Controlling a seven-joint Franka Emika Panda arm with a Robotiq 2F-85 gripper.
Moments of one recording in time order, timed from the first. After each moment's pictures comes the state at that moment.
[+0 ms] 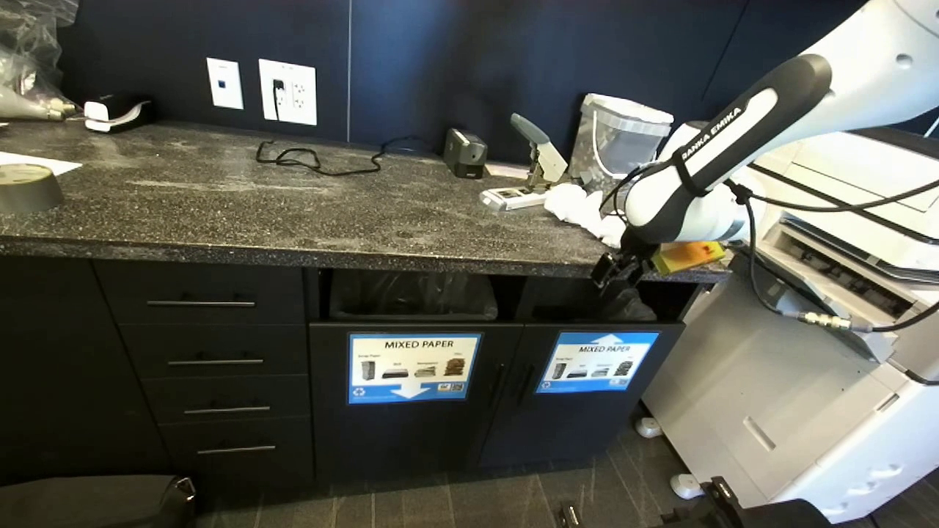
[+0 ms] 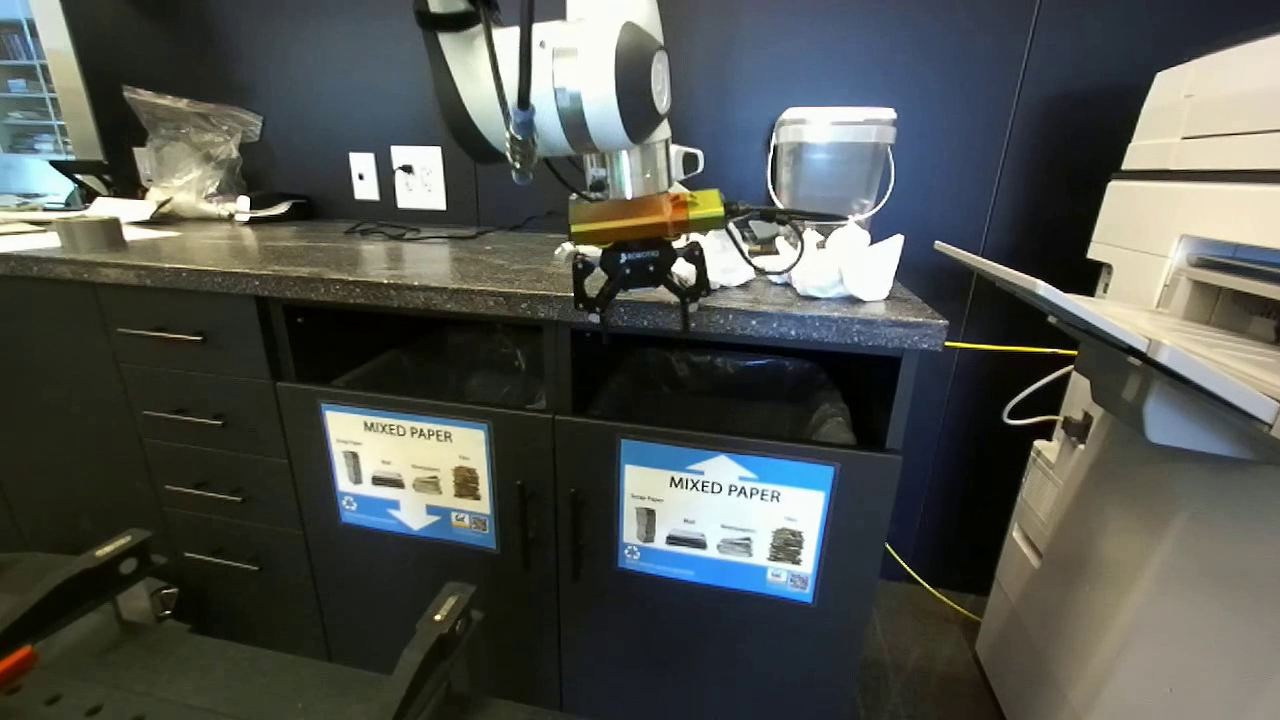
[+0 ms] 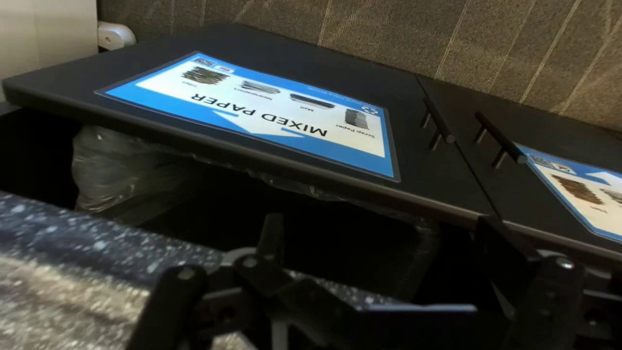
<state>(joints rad) -0.30 0.40 0.09 -2.20 -0.26 2.83 -0.27</state>
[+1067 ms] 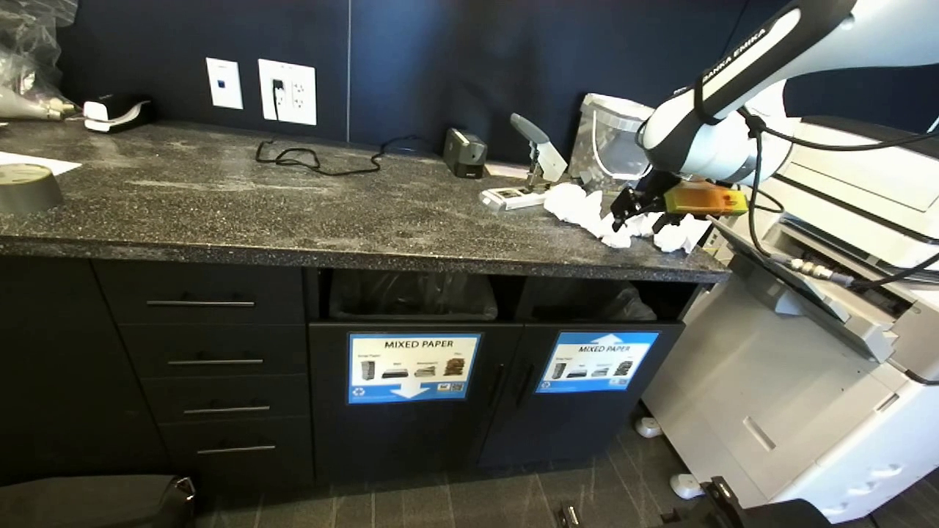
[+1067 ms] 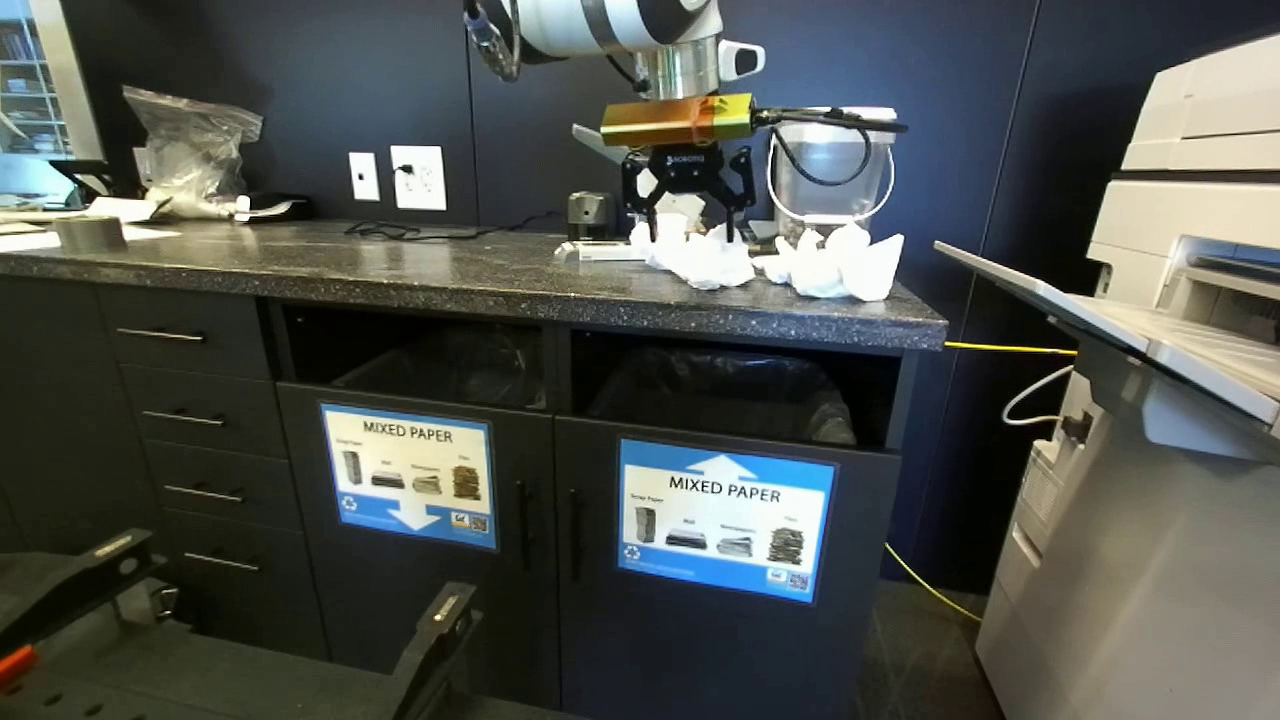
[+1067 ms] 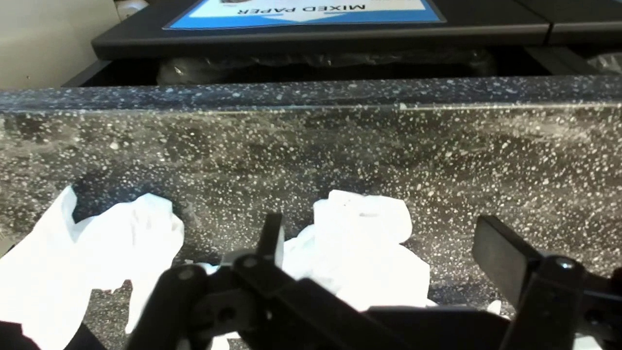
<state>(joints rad) -0.21 0.33 -0.02 -2.07 0.01 2.79 -0.23</state>
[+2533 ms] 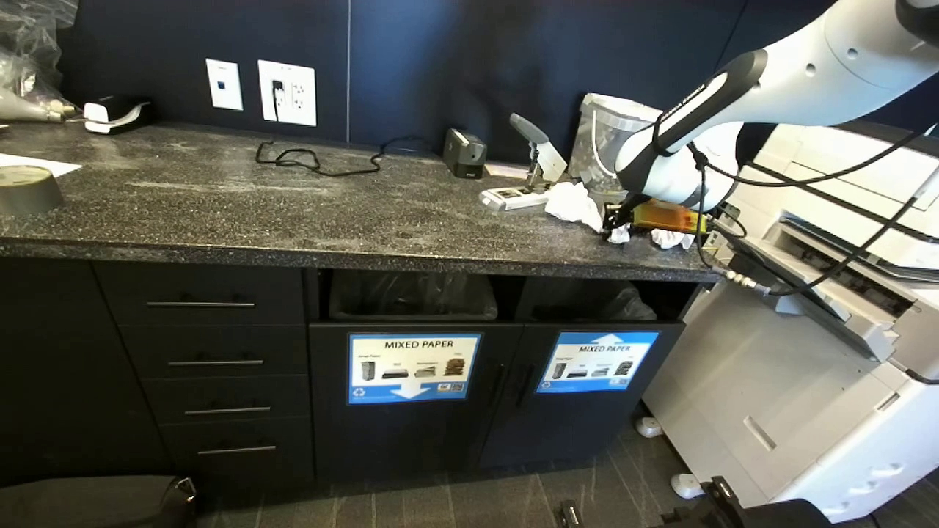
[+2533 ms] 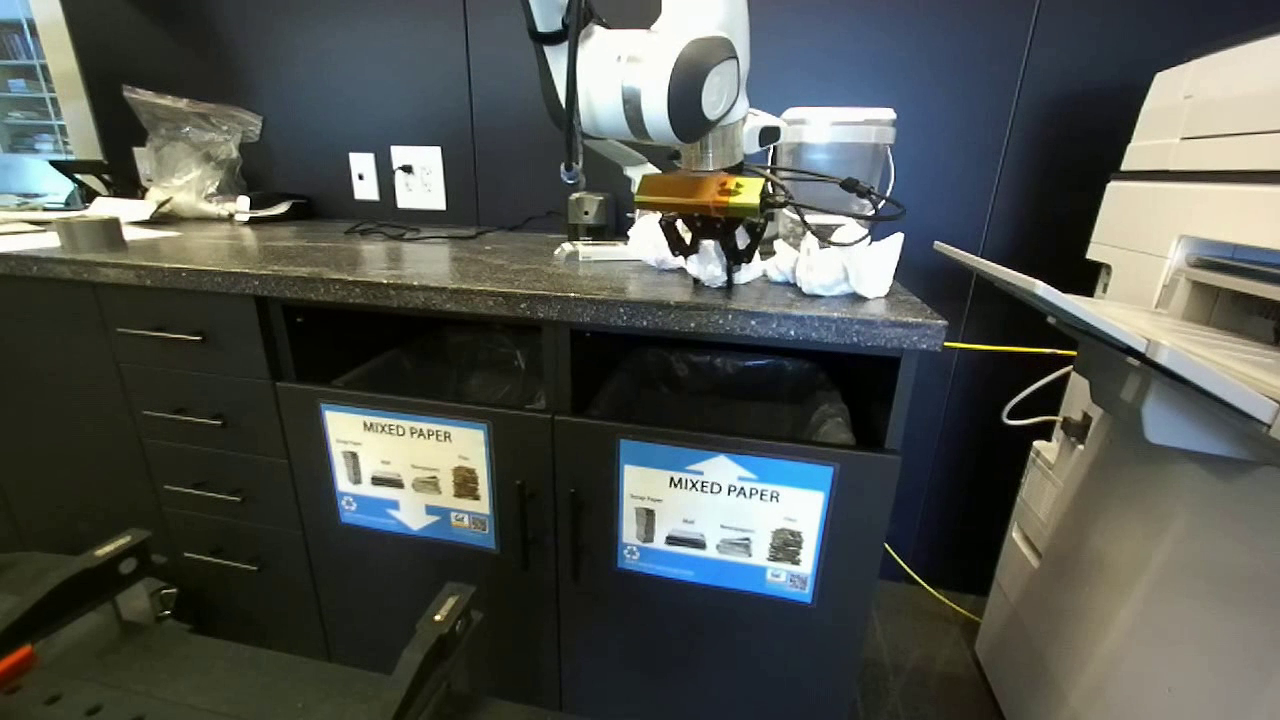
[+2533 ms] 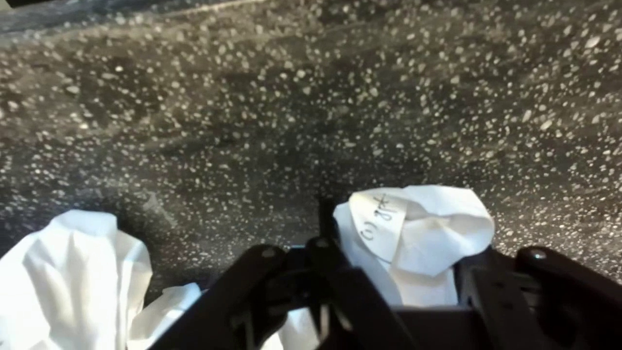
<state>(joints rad) -0.25 0.62 0.01 -1.79 0.10 2.86 -0.20</state>
